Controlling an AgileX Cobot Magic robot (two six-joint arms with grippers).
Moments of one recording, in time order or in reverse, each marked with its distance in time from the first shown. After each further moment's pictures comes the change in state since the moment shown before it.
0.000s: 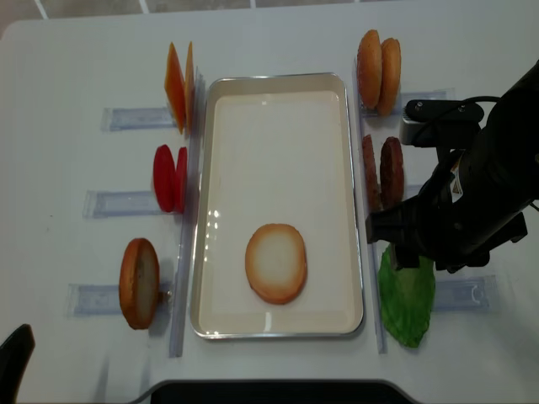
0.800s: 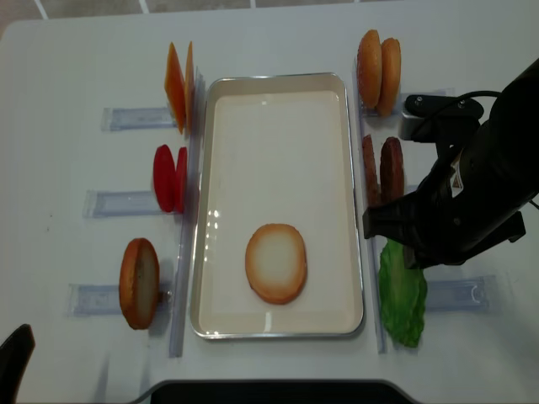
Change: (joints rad) left arm 0.000 0.000 0.000 0.000 0.000 0.000; right arm 0.000 -0.006 -0.035 0.030 0.030 -0.003
